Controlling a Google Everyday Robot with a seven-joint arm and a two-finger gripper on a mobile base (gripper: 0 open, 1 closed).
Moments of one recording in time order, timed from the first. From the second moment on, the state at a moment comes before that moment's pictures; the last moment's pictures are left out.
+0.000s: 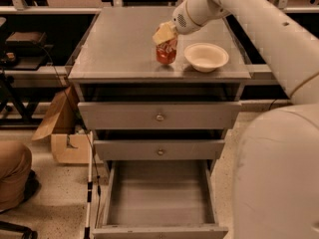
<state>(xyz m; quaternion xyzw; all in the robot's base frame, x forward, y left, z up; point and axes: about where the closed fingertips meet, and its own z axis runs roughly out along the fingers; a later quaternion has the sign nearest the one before) 0.790 -0.033 0.924 -0.37 0.83 0.15 0.38</state>
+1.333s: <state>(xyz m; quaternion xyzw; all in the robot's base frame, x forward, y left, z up) 0.562 -0.117 0.910 -0.39 0.76 0.24 0.46</state>
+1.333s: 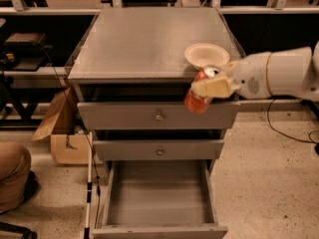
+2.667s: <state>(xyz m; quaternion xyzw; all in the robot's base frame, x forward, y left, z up) 0.600 -0.064 0.705 -0.37 0.80 0.32 0.35</state>
